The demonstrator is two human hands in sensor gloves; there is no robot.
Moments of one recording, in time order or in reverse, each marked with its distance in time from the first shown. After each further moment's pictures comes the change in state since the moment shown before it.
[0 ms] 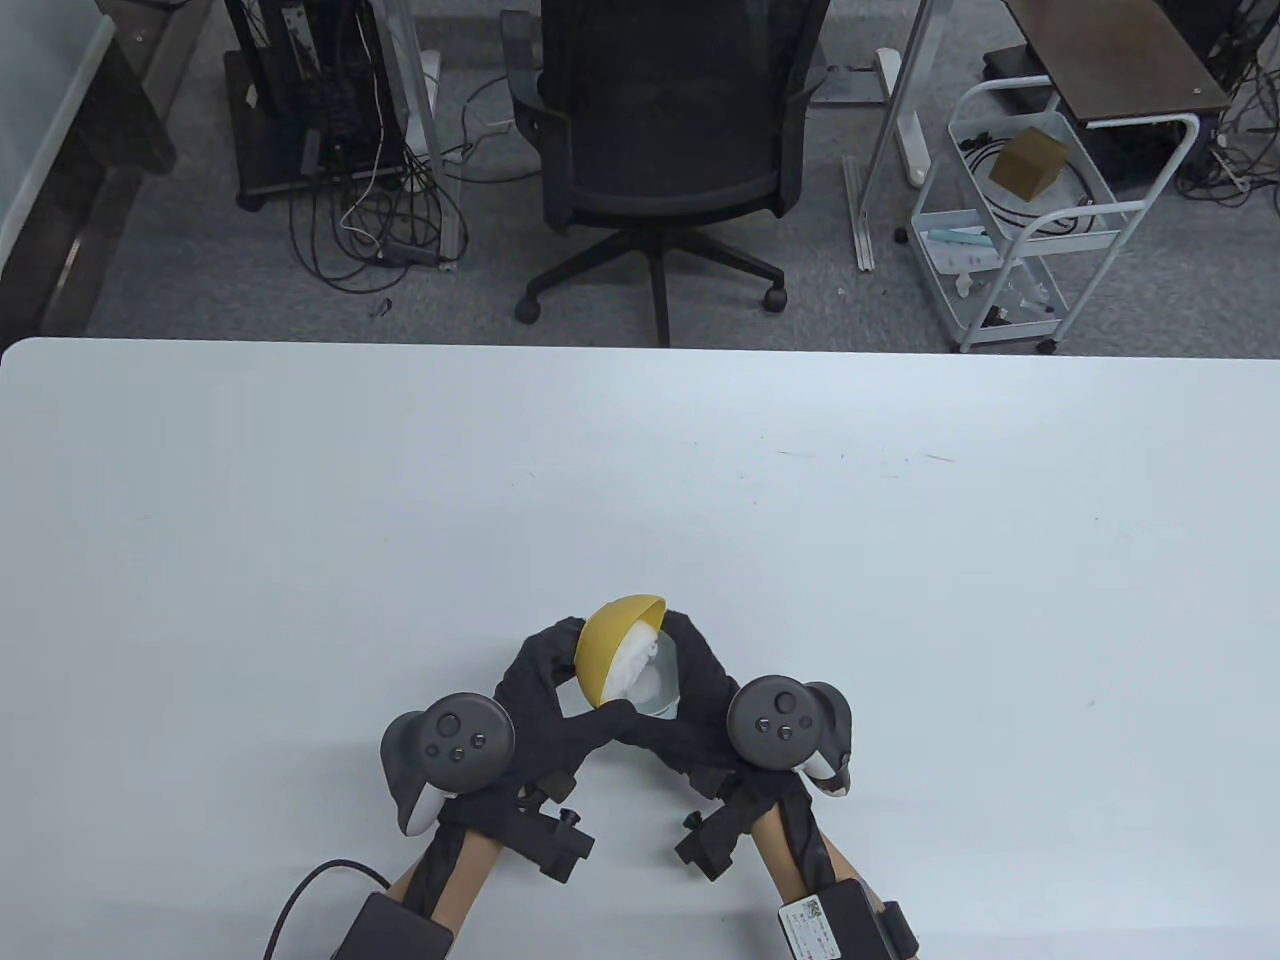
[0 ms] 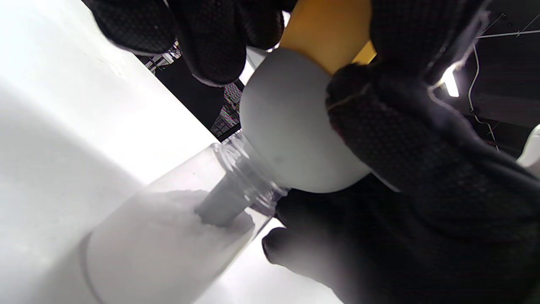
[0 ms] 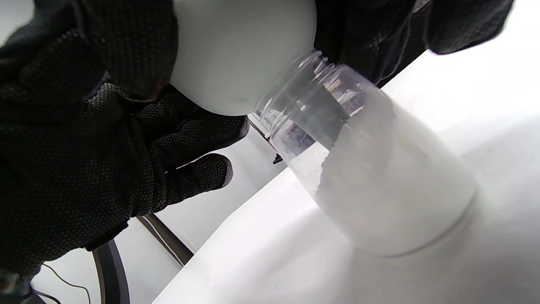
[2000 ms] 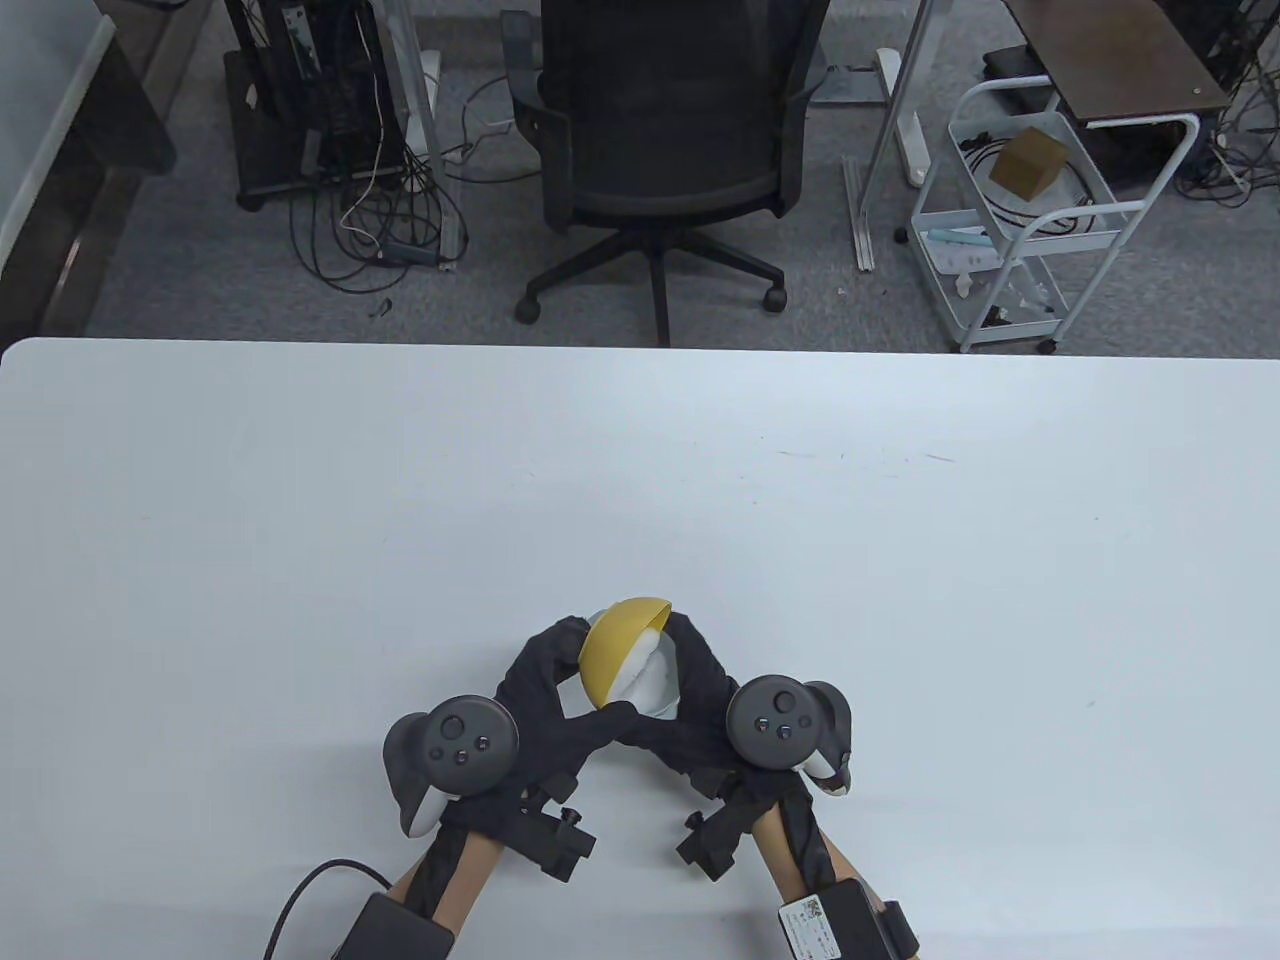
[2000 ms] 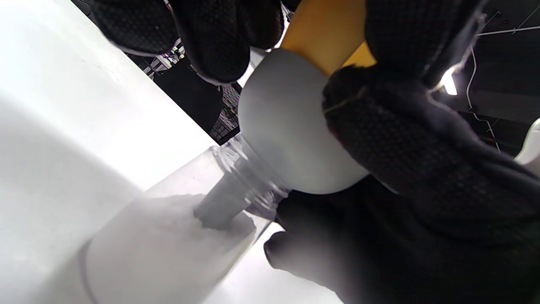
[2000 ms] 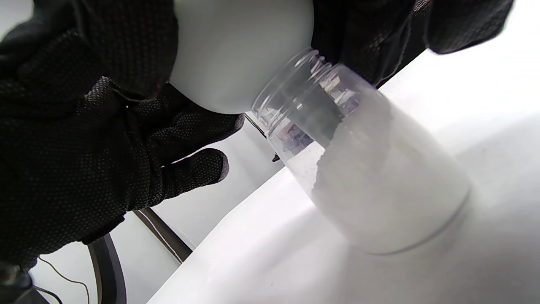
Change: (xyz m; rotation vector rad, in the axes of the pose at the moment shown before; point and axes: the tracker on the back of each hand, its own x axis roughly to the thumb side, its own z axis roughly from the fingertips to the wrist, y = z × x) left_hand 0.003 -0.001 0.000 0.011 -0.007 -0.023; right_hand 0.000 0.000 0.000 0.011 0.003 0.006
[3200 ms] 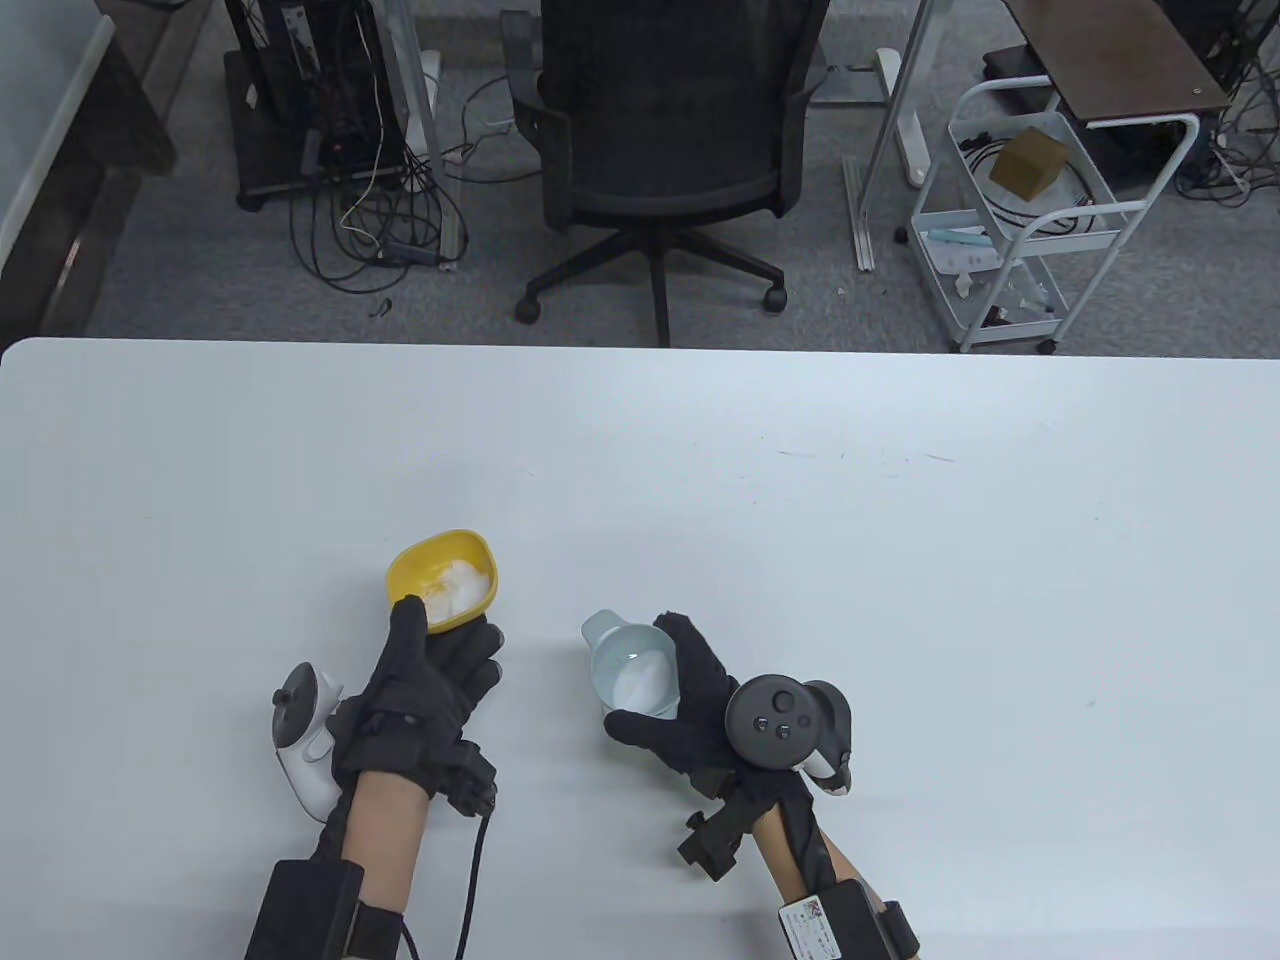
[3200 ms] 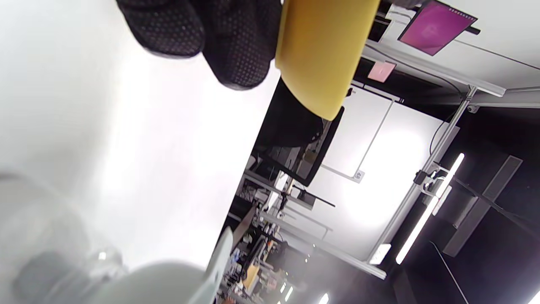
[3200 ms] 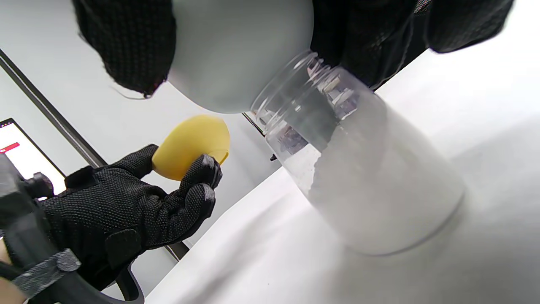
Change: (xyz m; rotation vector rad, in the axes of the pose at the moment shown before) left_hand -0.115 0.046 0.005 0.132 0.560 1.047; right_hand 0.000 0.000 0.000 0.005 0.005 0.020
